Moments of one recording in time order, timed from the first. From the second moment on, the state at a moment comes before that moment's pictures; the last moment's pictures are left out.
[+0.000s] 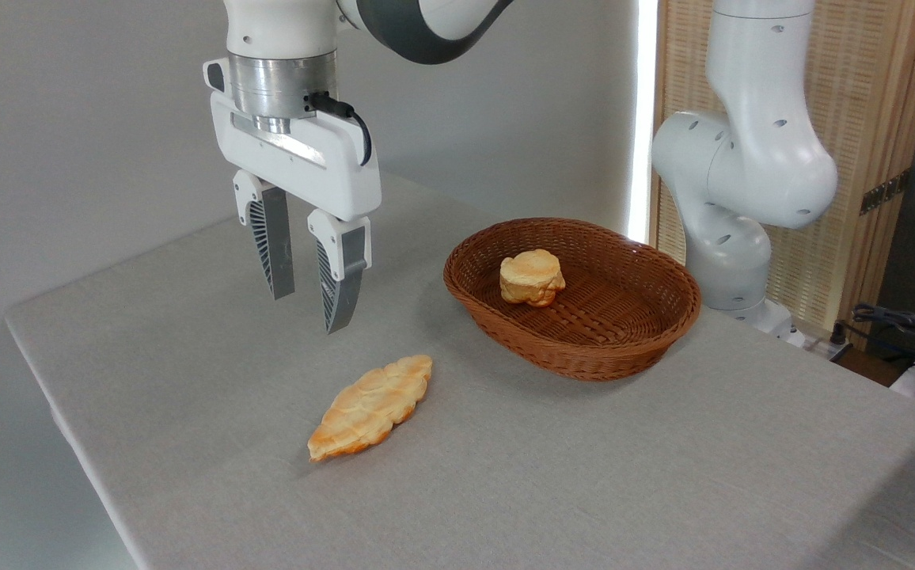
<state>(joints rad) -0.12 -0.06 -0.04 -1.84 -0.05 1.93 0.52</state>
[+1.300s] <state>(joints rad) -0.11 0.05 -0.03 -1.93 -0.05 1.93 0.52</state>
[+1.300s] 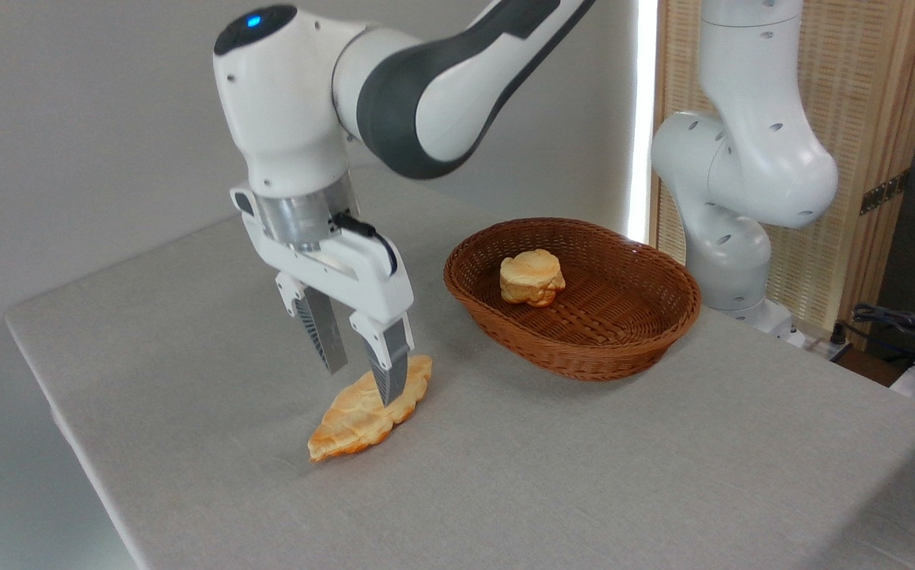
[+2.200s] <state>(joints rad) -0.10 0.11 -0.02 -1.93 -0.09 1.99 0.52</state>
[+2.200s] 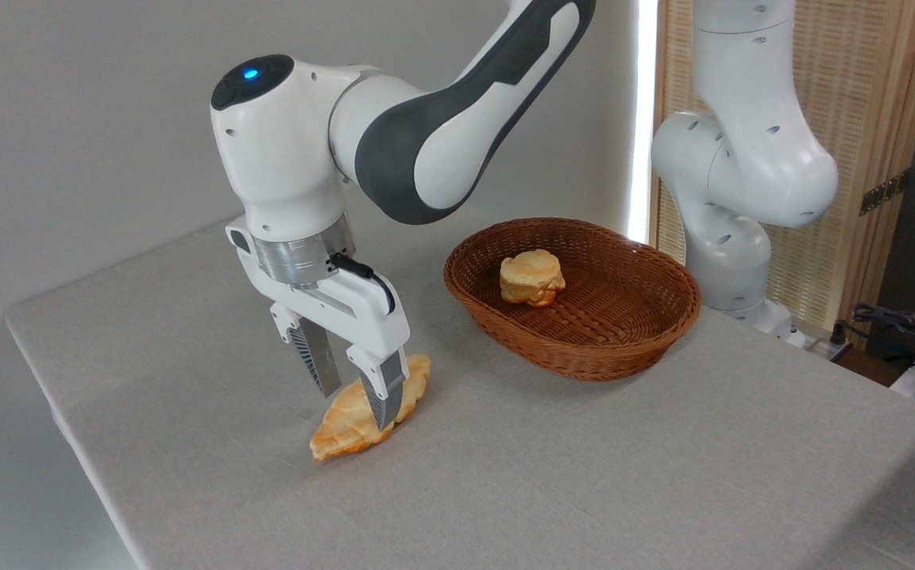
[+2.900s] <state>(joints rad) -0.10 0.13 -0.02 -1.93 -0.10 1.99 0.52</state>
